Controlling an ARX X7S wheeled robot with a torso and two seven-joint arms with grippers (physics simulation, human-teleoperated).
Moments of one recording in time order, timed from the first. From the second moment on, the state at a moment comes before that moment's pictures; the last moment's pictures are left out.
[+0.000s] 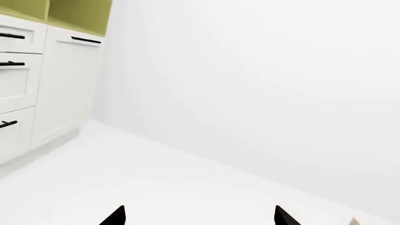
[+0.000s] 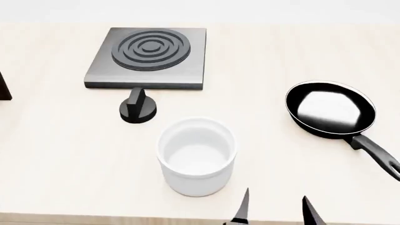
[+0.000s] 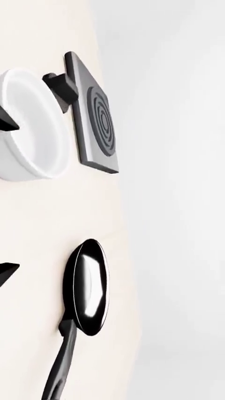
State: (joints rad) left arm 0.35 -0.06 -0.37 0.20 -0.17 0.44 -1.30; right arm 0.00 0.17 -0.09 -0.44 0.34 0.33 0.25
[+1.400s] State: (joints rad) left arm 0.37 -0.10 -0.33 0.18 -0.21 0.47 -1.35; right arm 0.01 0.26 -0.08 -0.92 0.54 0.58 0.43
